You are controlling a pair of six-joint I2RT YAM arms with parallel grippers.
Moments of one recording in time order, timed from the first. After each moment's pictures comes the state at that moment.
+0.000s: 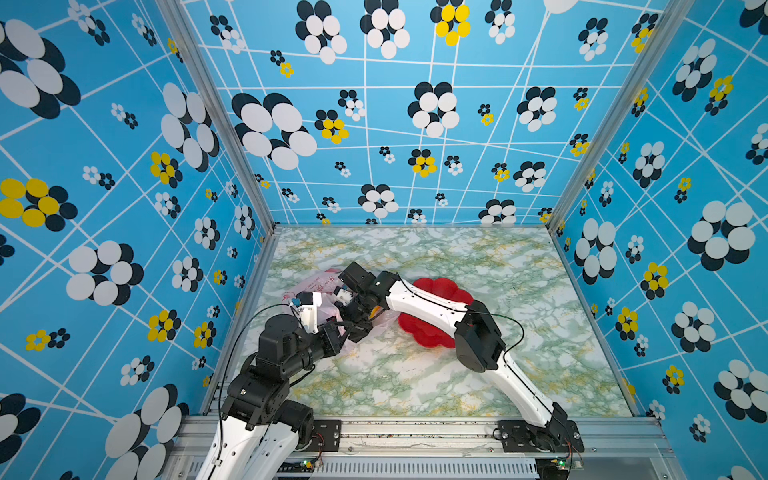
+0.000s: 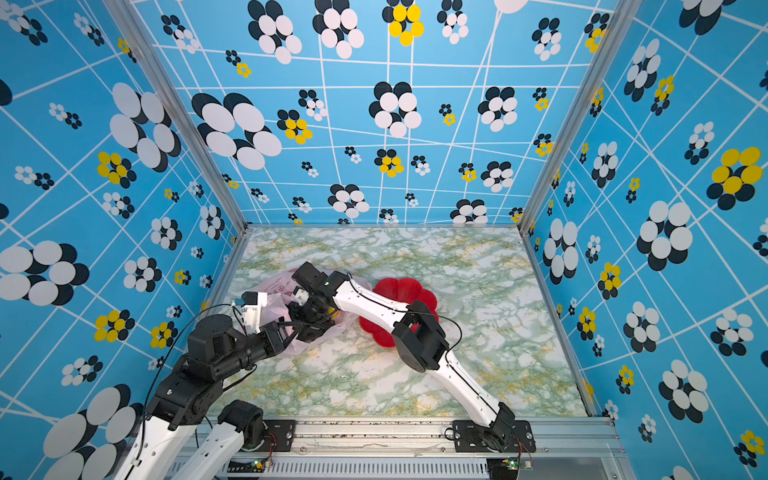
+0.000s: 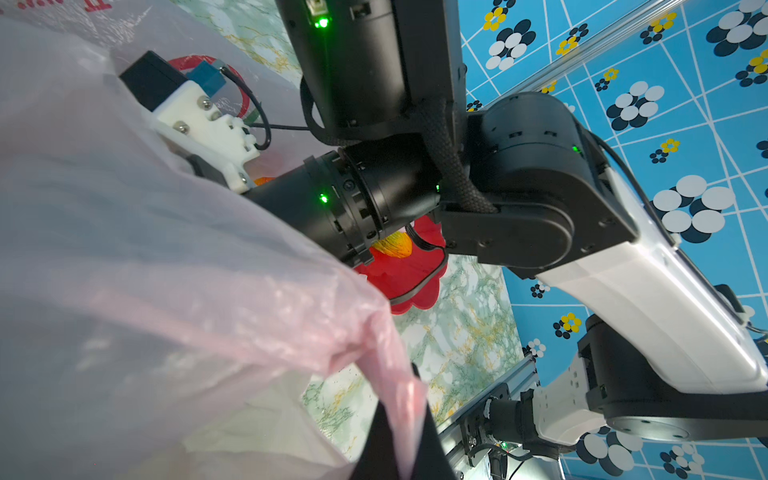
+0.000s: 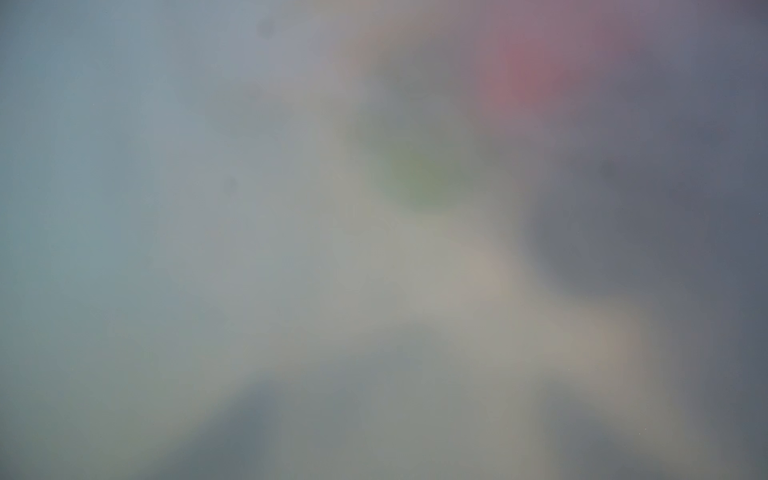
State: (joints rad) left arm -0.31 0.48 0.69 -0.64 0.41 -0.76; right arm 0.98 2.46 2.26 -0.84 -0.73 0.84
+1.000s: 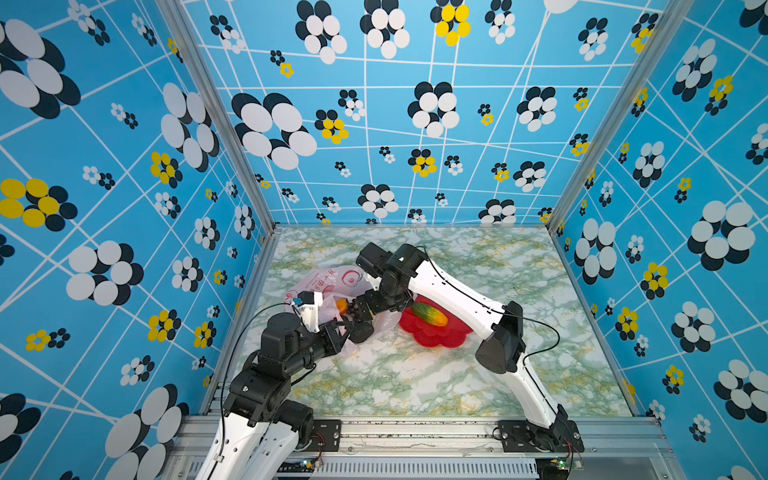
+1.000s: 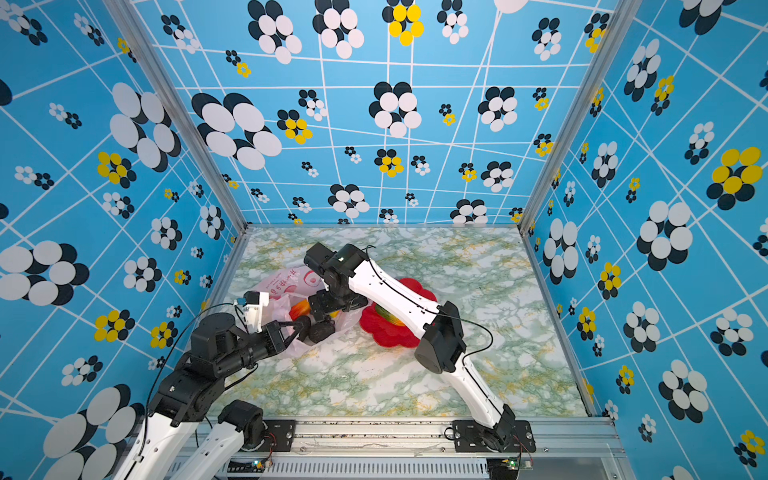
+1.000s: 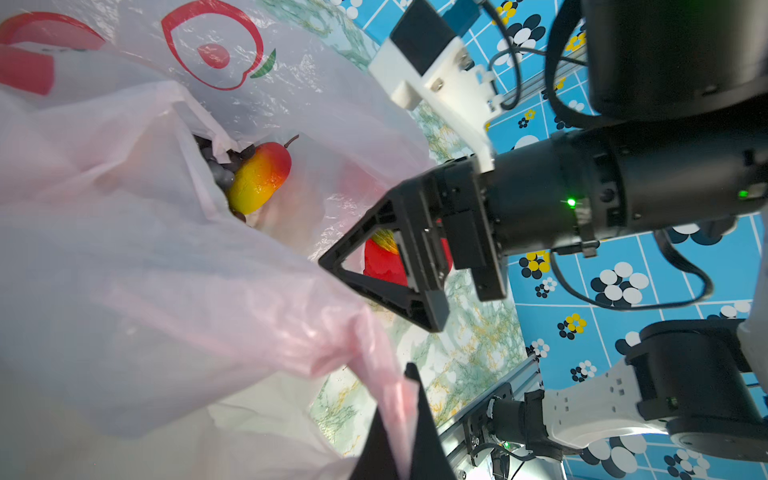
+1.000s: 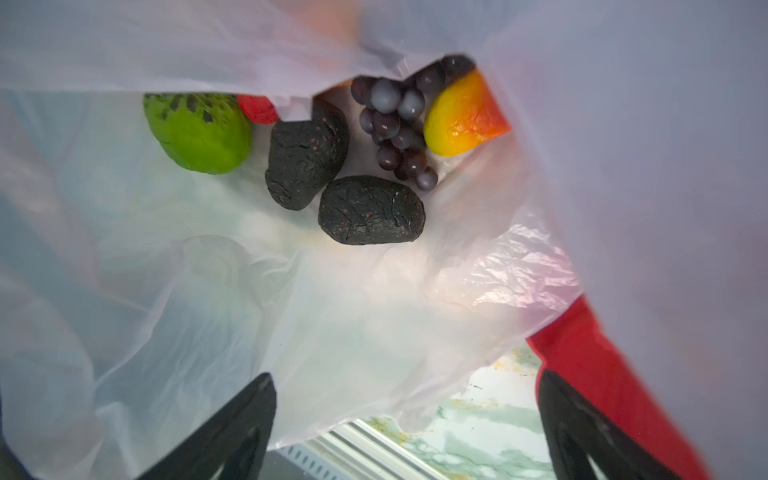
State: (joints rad) left arm -0.31 0.50 0.68 -0.64 0.41 -0.76; right arm 0.97 2.25 2.40 -1.42 -0.06 0.43
